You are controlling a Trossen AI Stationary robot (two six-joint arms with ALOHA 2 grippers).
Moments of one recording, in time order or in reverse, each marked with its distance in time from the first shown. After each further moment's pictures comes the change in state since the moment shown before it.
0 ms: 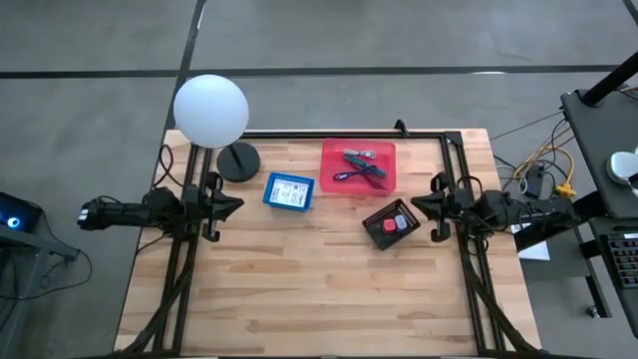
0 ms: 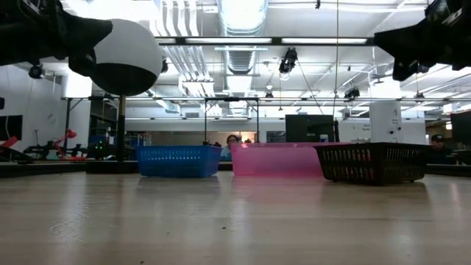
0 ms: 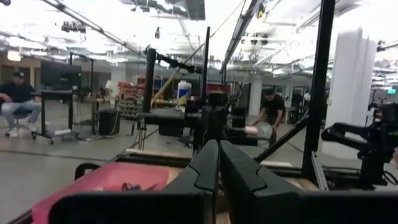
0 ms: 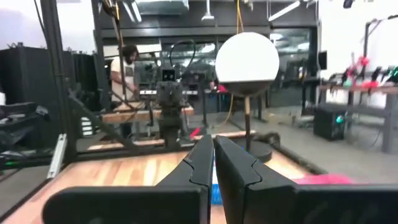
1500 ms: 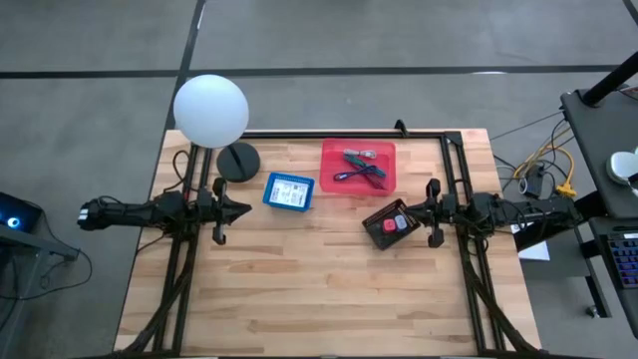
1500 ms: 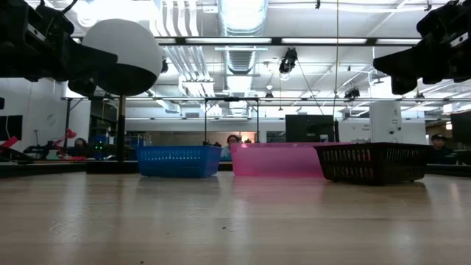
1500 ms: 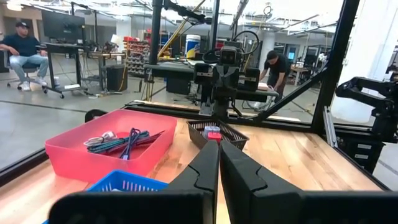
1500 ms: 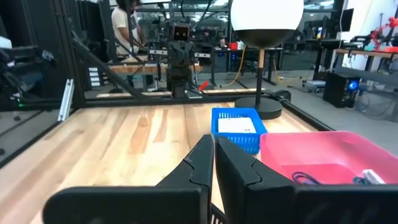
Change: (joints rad) left arm 0.000 0.007 -0.034 -0.174 -0.030 -0.050; right arm -0.002 0.034 -0.001 -0.191 -0.055 0.038
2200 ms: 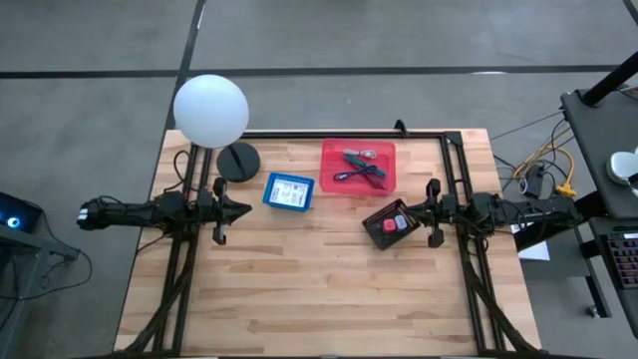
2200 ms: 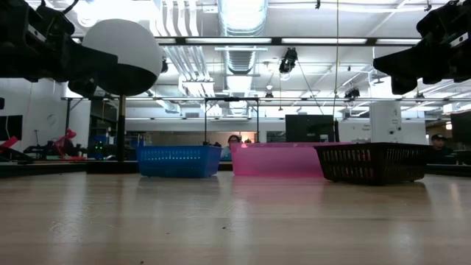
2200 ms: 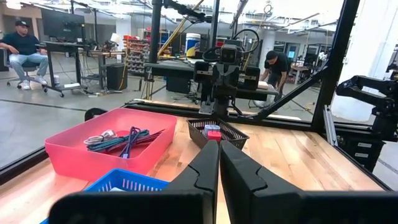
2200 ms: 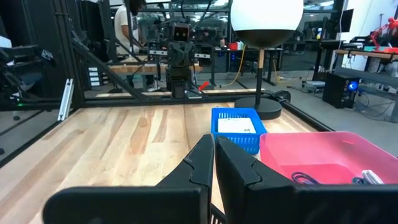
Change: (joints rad) left arm 0.000 0.006 -0.001 0.000 0.000 -0.001; right arm 0.000 0.001 0.000 0.000 0.001 -0.009
